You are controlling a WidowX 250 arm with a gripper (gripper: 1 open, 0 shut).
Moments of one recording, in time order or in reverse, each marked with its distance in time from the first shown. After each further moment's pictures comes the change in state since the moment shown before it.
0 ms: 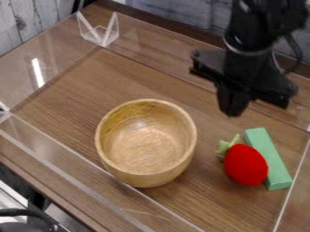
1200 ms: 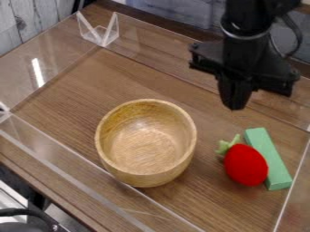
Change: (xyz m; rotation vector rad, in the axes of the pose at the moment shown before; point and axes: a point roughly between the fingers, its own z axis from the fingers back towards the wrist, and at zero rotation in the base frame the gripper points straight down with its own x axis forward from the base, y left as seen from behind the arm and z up) arm 0.003 -0.002 0.007 -0.063 0.014 0.022
